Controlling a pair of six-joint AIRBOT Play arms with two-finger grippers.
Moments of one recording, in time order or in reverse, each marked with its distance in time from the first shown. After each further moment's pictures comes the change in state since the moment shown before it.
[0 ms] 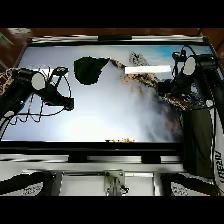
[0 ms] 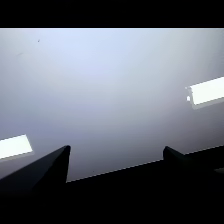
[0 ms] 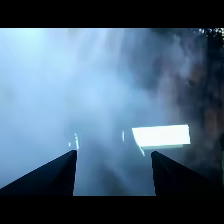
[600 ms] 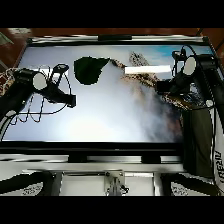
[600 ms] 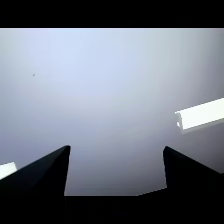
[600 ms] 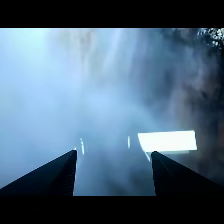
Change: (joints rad) left arm -0.001 -0.023 -0.001 -0.042 0.134 -0.011; right arm 0.000 0.000 0.000 0.026 -0.019 0.001
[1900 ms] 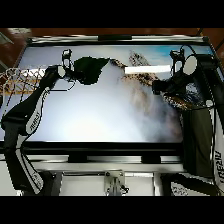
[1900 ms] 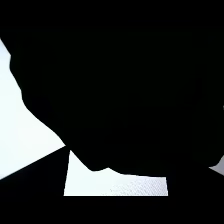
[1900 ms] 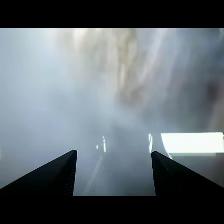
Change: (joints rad) left arm 0.158 -0.722 0.572 -0.180 0.512 0.036; right arm 0.002 0.000 0.000 0.090 -0.012 0.004
